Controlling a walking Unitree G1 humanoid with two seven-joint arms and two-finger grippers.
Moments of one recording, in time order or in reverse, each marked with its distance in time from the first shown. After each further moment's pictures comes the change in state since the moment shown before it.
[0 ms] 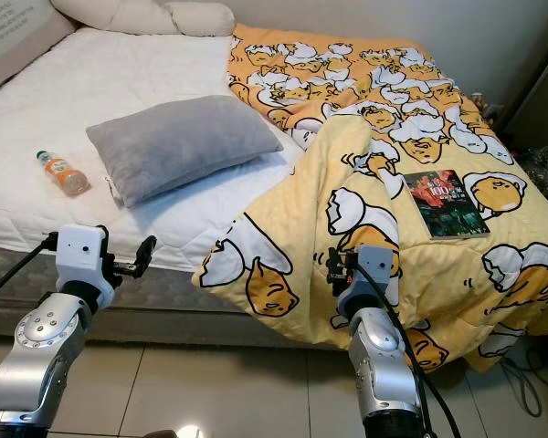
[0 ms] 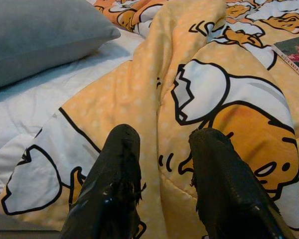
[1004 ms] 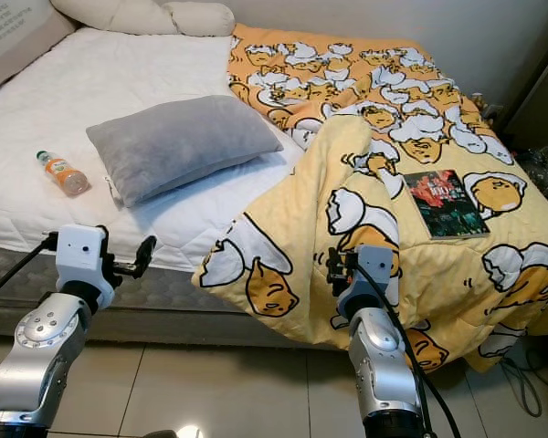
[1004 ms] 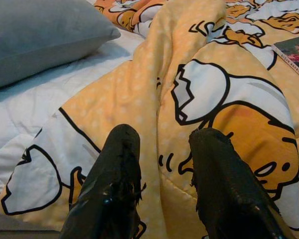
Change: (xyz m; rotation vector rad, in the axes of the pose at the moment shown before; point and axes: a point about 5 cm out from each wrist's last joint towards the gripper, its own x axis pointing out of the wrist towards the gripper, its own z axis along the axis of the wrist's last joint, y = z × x) left arm 0.000 0.000 0.000 0.000 0.000 0.000; right arm 0.000 0.000 0.000 0.000 0.000 0.000
